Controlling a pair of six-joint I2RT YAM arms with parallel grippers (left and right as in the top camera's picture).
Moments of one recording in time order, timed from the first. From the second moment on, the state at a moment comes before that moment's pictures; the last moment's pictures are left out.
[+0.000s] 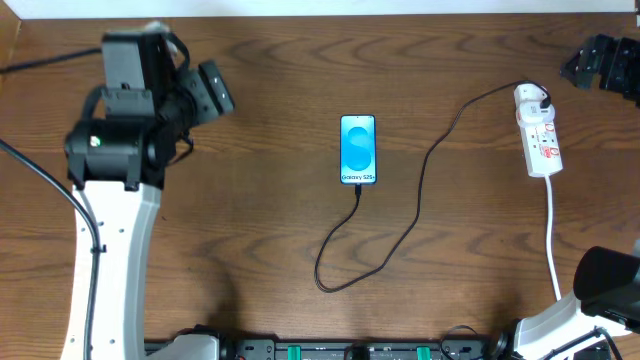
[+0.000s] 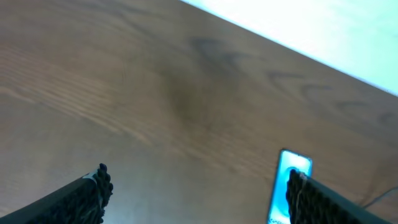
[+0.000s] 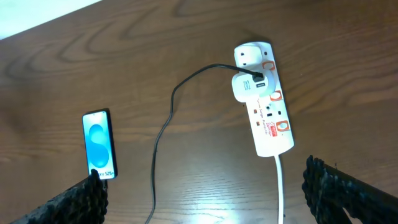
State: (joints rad) left arm -0.05 1.36 1.53 -0.95 -0.05 -0.39; right arm -0.36 1.83 2.21 -1.47 -0.34 -0.07
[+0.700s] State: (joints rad) left arm -0.05 0.60 0.26 0.53 -0.10 -0.38; right arm -0.36 1.83 2.21 -1.47 -0.34 -0.06
